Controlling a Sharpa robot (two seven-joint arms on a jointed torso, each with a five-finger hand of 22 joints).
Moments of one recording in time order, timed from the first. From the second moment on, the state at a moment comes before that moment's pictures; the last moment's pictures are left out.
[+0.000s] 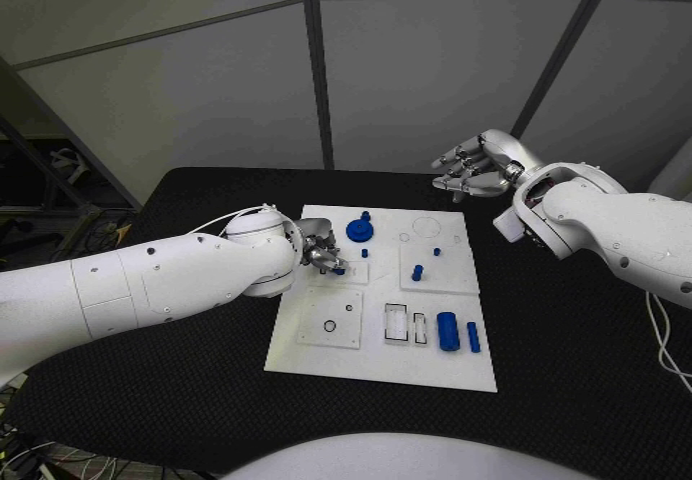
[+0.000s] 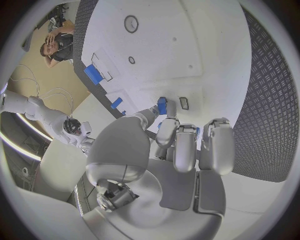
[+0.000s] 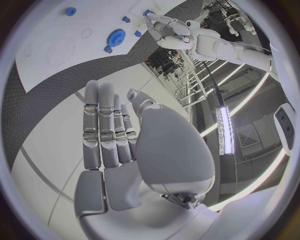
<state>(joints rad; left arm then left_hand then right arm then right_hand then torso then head) 1.16 -0.71 -0.04 1.47 -1.24 -0.05 -0.53 1.16 -0.03 0.52 0.07 0.06 0.95 0.06 0.42 0.79 1.37 -0.01 1.25 1.22 1.47 -0.06 1.45 1.31 0.04 1.43 0.05 1.44 1.31 1.23 -0.73 0.05 1.31 -0.96 -0.34 0.07 1.45 -0.15 0.25 0.16 0.30 0.98 0.17 0.09 0.07 1.21 0.09 0.18 0.31 1.38 0.00 0.37 0.58 0.18 1.21 0.09 0.54 0.35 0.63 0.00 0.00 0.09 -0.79</state>
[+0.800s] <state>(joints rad) 1.16 -0.69 -0.03 1.43 -1.24 -0.02 -0.53 1.01 -0.08 0.64 -0.01 0.10 0.98 0.04 0.45 0.83 1.39 -0.03 1.25 1.23 1.46 -0.08 1.46 1.31 0.04 1.45 0.03 1.44 1.31 1.23 -0.73 0.05 1.31 -0.96 -0.34 0.07 1.44 -0.15 0.24 0.17 0.30 0.98 0.17 0.09 0.07 1.20 0.09 0.18 0.31 1.38 0.01 0.36 0.58 0.18 1.20 0.10 0.53 0.34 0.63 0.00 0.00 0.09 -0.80</state>
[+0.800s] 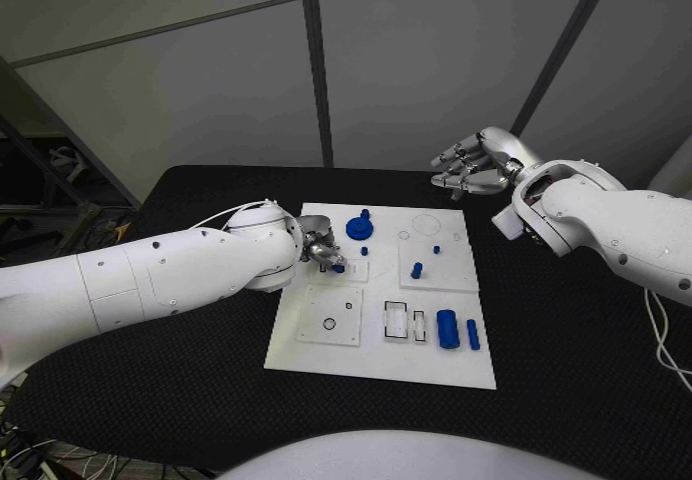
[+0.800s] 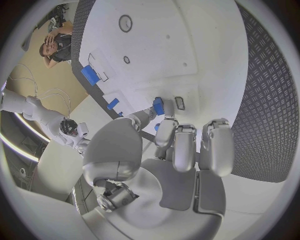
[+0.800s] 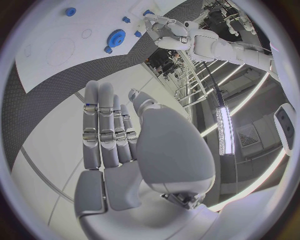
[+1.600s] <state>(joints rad) 1.16 -0.67 -0.04 1.42 -1.24 -0.01 -0.53 0.95 -0.10 0.60 0.03 0.10 0.99 0.03 0.47 0.84 1.40 -0.04 1.26 1.23 1.47 -0.08 1.46 1.31 0.04 1.45 0.03 1.45 1.31 1.23 -0.72 0.05 1.30 -0.96 -0.33 0.06 1.43 -0.15 0.23 0.17 0.30 0.98 0.17 0.09 0.07 1.19 0.09 0.18 0.31 1.38 0.01 0.36 0.58 0.18 1.20 0.10 0.52 0.34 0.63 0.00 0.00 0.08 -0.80</state>
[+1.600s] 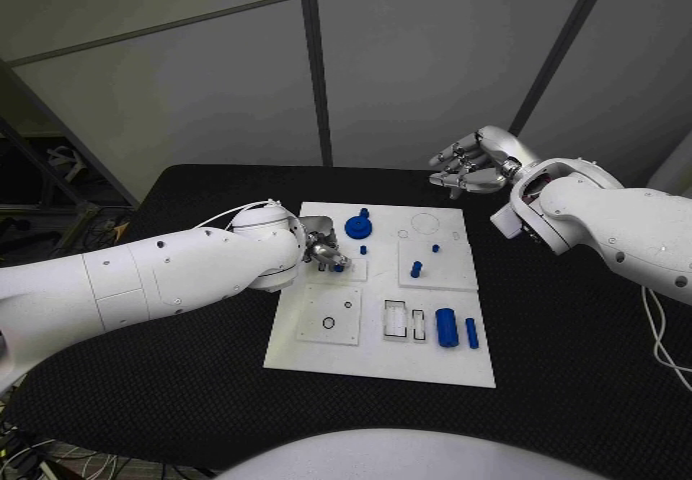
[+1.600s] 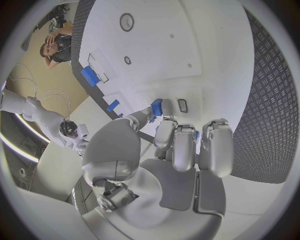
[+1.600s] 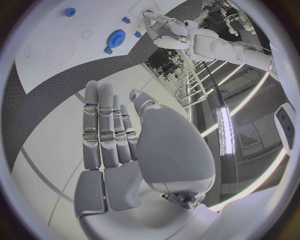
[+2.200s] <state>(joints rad) 1.16 -0.67 -0.04 1.41 -1.23 -0.01 -0.53 0.87 -0.12 0.49 0.09 0.10 1.00 0.03 0.47 0.85 1.40 -0.04 1.26 1.23 1.47 -0.08 1.46 1.31 0.04 1.45 0.03 1.45 1.31 1.23 -0.72 0.05 1.30 -0.96 -0.33 0.06 1.43 -0.15 0.23 0.18 0.30 0.98 0.17 0.09 0.07 1.19 0.09 0.18 0.30 1.38 0.01 0.36 0.58 0.18 1.20 0.11 0.51 0.33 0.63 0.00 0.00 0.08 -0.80</state>
